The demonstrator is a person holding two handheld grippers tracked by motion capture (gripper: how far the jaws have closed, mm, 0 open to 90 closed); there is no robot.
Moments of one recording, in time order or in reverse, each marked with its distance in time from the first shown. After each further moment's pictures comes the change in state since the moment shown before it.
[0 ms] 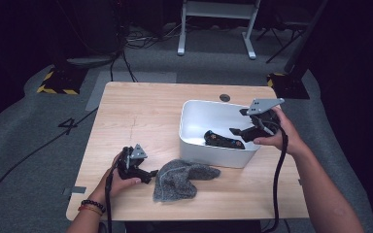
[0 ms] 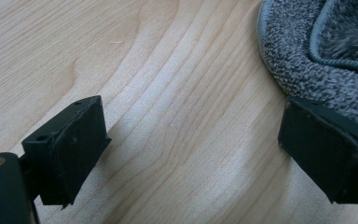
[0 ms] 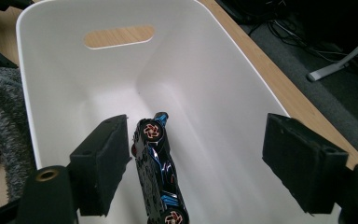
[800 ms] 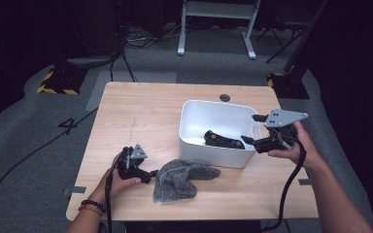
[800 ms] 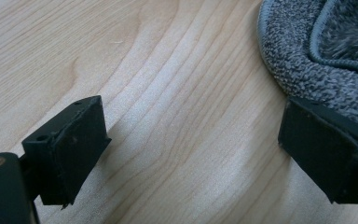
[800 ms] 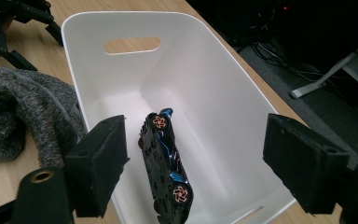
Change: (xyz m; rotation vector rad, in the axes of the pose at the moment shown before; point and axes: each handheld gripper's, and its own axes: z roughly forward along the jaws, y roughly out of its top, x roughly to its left) left arm 0.000 0.000 0.000 0.000 0.001 0.000; right arm 0.020 -0.021 -0.045 -0.091 -0.051 -0.020
